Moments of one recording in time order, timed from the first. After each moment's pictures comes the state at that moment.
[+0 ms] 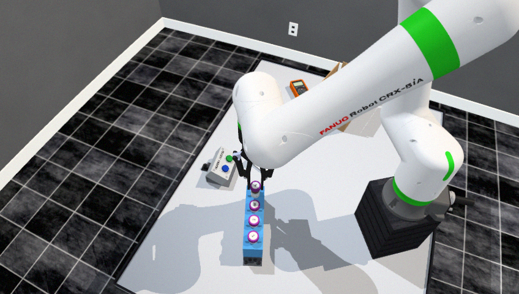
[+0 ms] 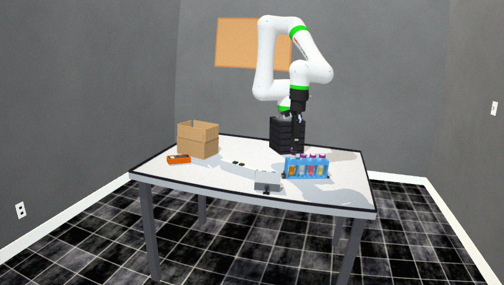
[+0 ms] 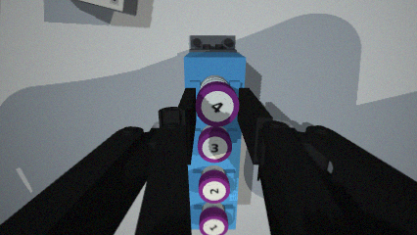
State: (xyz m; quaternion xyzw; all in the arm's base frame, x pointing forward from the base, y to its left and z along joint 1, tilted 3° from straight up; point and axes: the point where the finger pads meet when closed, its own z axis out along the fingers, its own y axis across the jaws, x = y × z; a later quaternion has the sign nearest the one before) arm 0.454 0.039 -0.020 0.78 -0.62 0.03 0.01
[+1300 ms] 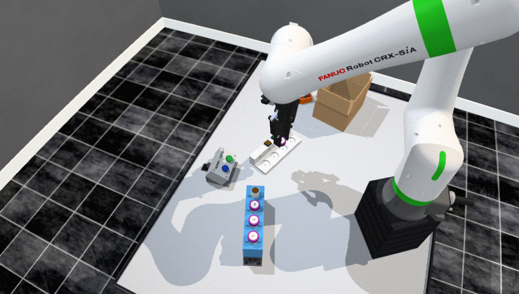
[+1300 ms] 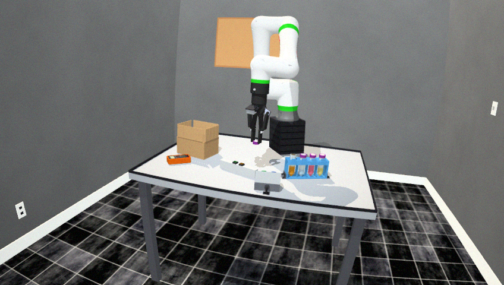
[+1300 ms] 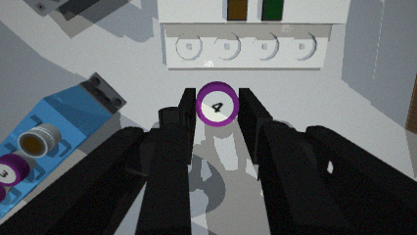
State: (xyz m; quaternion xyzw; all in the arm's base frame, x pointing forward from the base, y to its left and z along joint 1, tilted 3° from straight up) arm 0.414 -0.152 -0.003 0.97 -0.24 0.02 0.02
